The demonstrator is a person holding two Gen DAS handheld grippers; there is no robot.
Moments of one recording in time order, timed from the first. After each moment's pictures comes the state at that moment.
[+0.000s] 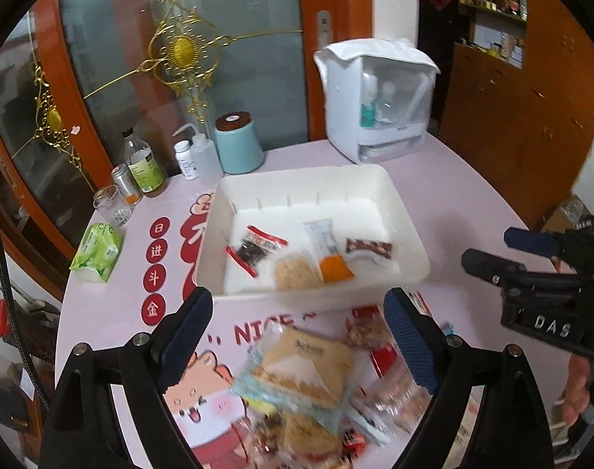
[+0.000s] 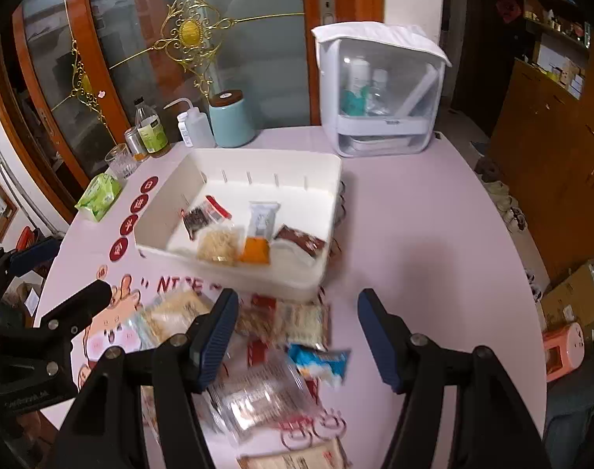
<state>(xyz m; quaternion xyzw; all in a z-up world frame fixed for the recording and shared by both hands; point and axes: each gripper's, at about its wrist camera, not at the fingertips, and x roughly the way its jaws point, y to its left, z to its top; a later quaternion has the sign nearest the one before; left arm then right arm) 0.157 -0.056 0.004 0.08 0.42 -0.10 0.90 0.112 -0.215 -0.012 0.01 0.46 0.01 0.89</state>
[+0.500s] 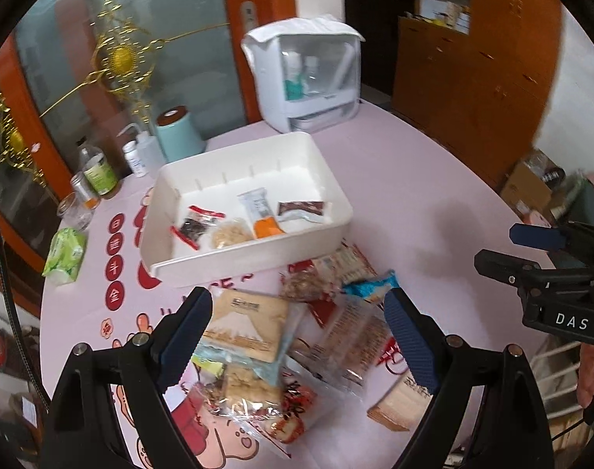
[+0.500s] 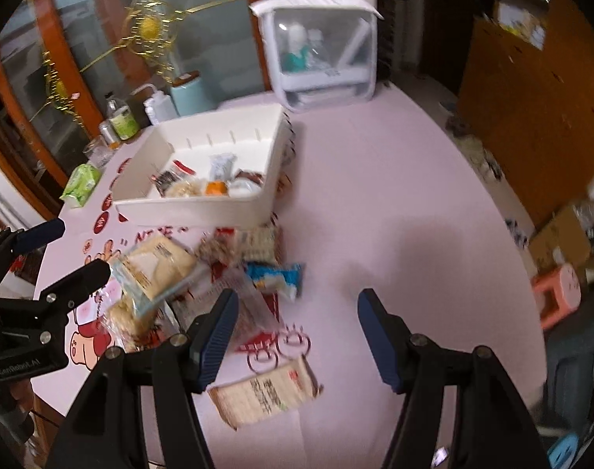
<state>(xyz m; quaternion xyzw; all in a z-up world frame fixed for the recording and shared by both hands) 0.089 -0.109 -0.012 0.12 0.43 -0.18 0.87 0.024 -0.264 -0.047 0.08 0.51 -0.06 0.86</state>
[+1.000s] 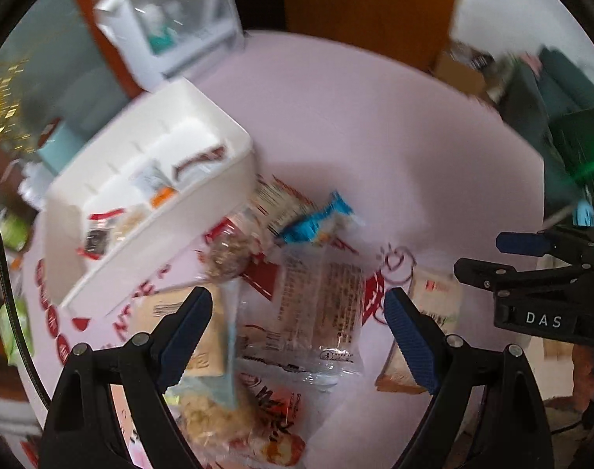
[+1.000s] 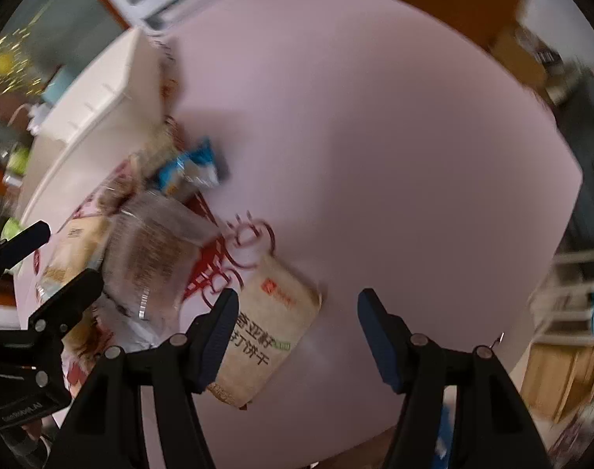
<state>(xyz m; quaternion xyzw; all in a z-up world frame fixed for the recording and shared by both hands) 0.105 -0.167 -0.110 0.25 0.49 -0.34 0.76 -0.011 -0.263 -0.177 0.26 0.59 -0.22 0.73</state>
